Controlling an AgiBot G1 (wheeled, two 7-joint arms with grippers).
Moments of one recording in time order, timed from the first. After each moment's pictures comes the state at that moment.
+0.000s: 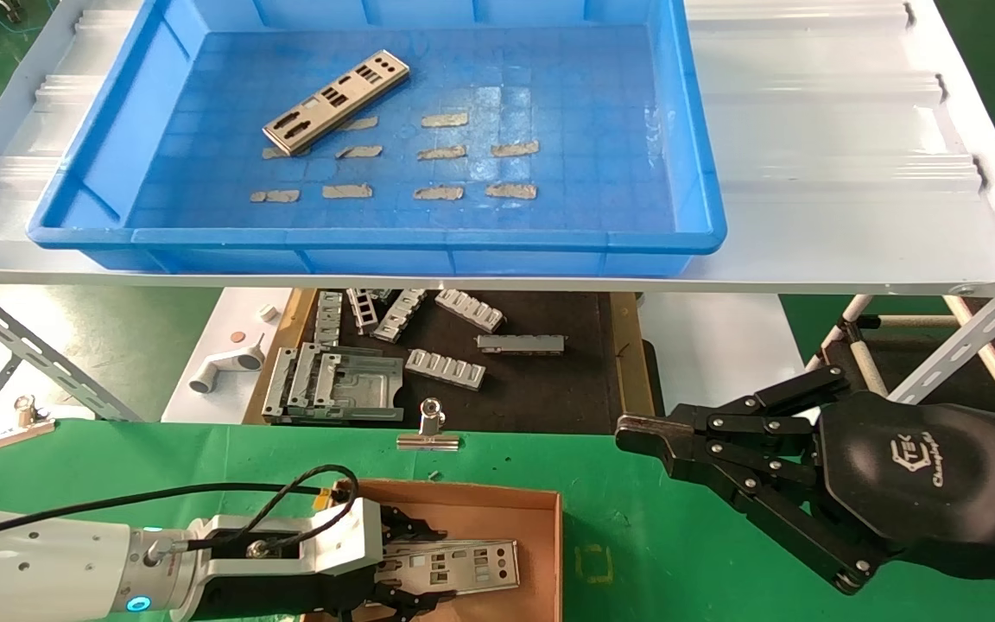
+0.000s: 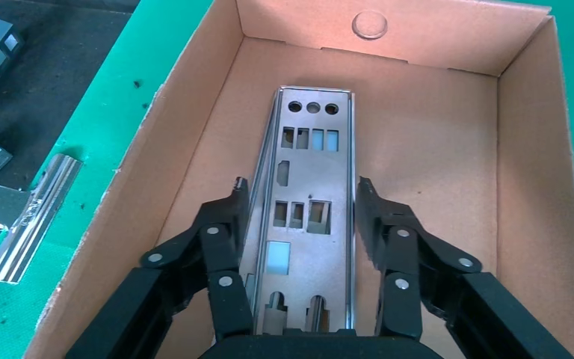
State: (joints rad) left arm -1.16 0.80 0.89 -1.05 1.14 1.02 0.11; right arm 1.10 -0.54 -0.44 1.23 -0.61 -1.42 0.10
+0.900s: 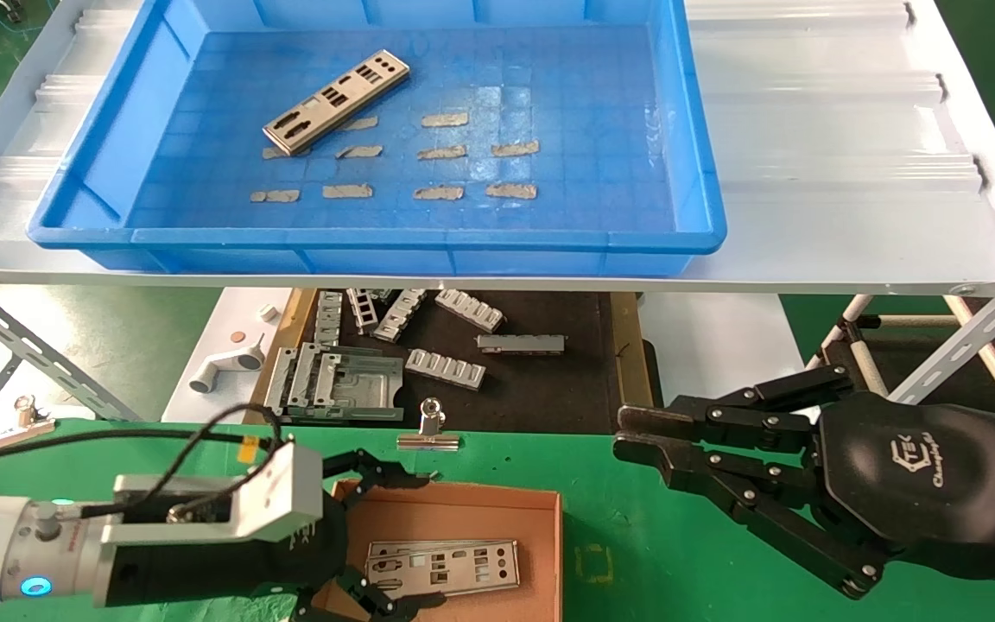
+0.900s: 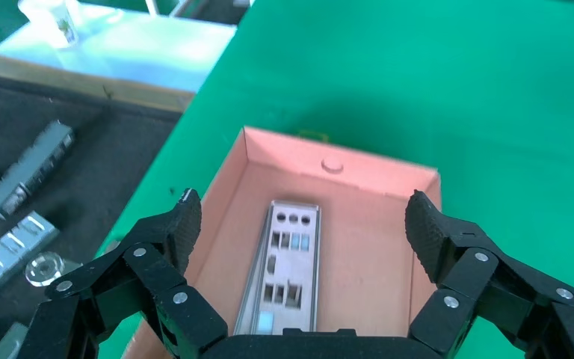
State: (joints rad) left arm -1.15 0.70 0.75 -1.15 0.96 1.16 0.03; right arm 1.10 -0.54 -0.44 1.23 -0.61 -1.42 0.10
